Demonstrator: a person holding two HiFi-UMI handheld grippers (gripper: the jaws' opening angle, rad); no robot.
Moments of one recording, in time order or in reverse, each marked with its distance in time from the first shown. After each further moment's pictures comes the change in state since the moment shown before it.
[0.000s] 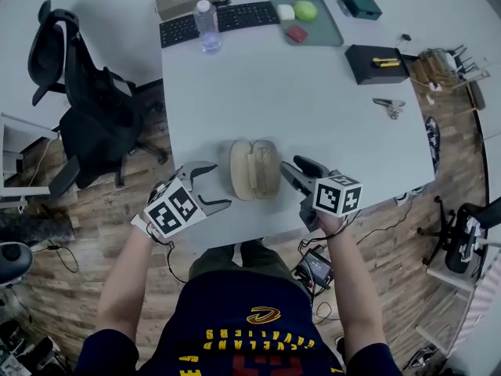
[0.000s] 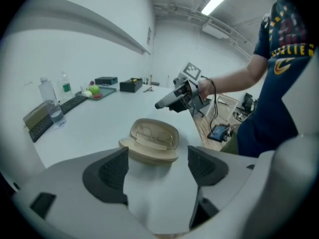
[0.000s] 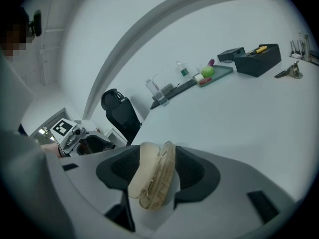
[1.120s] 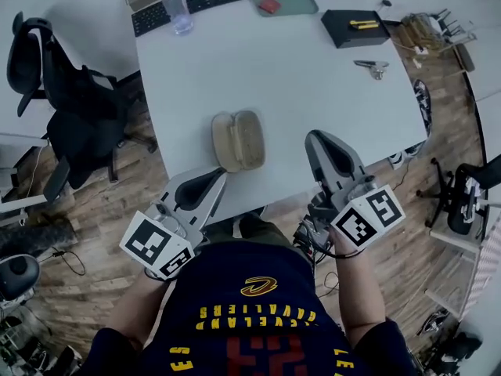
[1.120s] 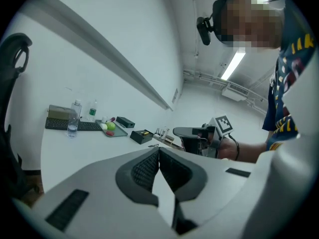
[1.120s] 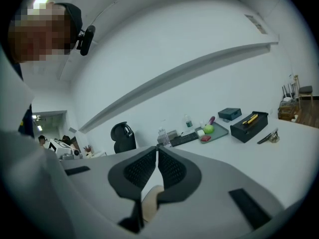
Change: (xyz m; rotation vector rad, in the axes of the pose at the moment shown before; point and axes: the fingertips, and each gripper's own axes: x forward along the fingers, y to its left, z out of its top) left arm -0.104 -0.052 0.131 -0.370 -0.685 0.163; right arm -0.146 0.111 0.097 -0.213 -0.448 -0.084
